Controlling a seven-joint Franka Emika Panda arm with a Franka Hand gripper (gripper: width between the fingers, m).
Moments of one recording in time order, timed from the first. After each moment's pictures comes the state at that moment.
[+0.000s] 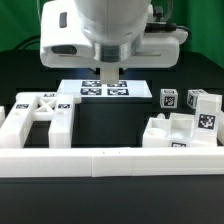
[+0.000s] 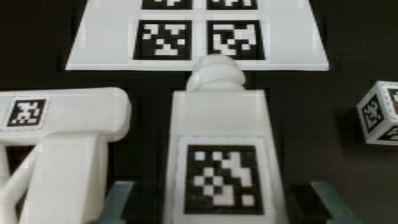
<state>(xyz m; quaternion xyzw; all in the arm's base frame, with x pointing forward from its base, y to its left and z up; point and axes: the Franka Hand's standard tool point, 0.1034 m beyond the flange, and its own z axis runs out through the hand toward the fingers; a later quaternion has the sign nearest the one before) 0.505 -0.029 0.081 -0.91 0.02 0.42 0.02</state>
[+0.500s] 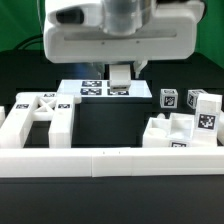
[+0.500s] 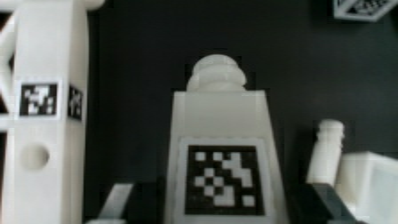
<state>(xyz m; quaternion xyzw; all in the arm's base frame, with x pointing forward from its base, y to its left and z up) 0.570 -0.017 0.100 -0.97 0.01 0.23 0.03</state>
